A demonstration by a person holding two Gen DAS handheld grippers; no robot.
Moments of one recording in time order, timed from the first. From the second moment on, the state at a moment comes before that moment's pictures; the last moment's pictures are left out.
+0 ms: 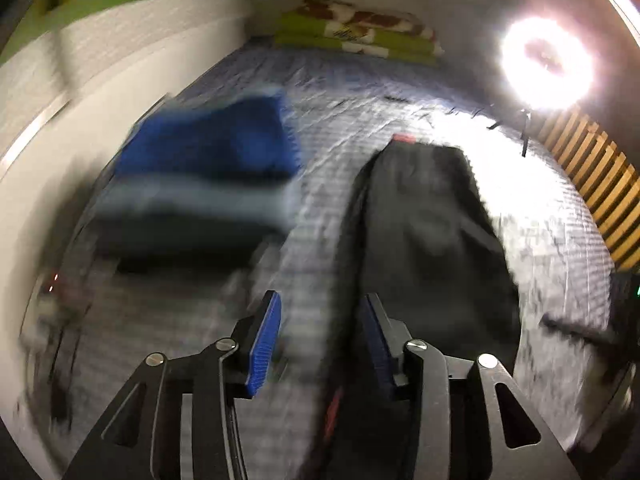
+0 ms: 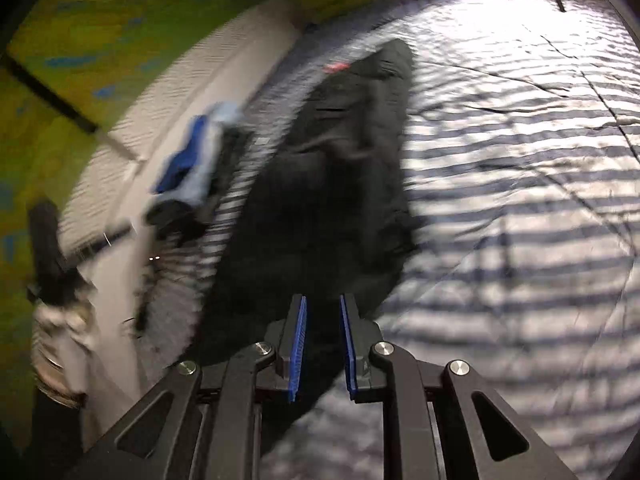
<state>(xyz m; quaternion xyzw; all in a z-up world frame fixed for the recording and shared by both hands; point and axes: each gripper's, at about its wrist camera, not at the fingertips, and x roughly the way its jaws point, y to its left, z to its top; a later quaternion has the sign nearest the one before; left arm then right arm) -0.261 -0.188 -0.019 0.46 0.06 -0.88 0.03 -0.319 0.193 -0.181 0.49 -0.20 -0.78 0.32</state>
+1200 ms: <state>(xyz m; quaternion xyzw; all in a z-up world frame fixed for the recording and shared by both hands) -0.062 -0.211 -0.148 0.52 0.17 -0.83 -0.04 -0.111 0.050 -0.230 0.58 -0.10 -0.71 0.39</state>
